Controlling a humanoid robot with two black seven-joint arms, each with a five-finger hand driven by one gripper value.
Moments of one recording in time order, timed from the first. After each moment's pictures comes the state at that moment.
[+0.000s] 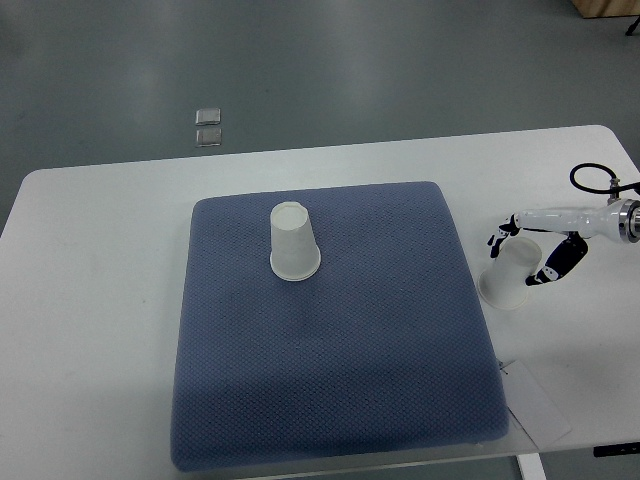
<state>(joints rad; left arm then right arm) -0.01 0.00 -0.04 -0.17 0.05 0.10 -0.04 0.91 -0.74 0.12 0.87 -1.46 0.22 0.59</state>
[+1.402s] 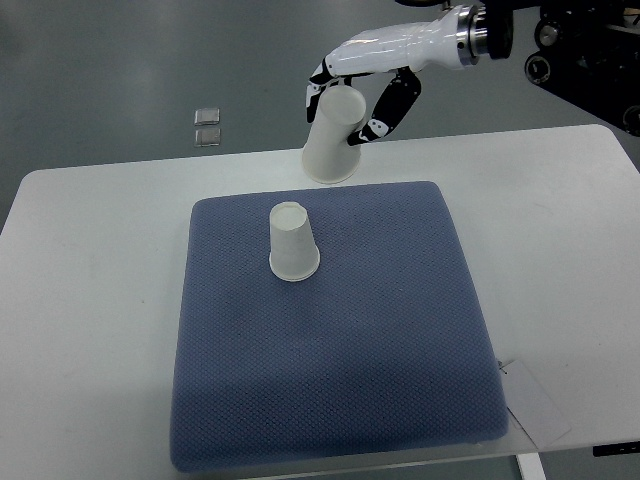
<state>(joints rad) -0.01 0.00 -0.04 -0.17 0.05 0.10 -0.04 1.51 -0.38 0.12 0.96 -1.45 0.39 0.50</state>
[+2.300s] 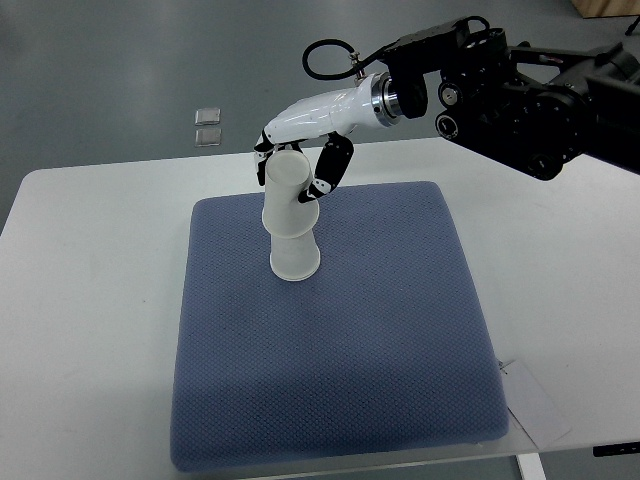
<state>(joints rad) -0.01 0.00 -0.04 -0.17 0.05 0.10 -0.04 1.45 -0.21 0.09 0.88 -1.47 0.40 0.44</state>
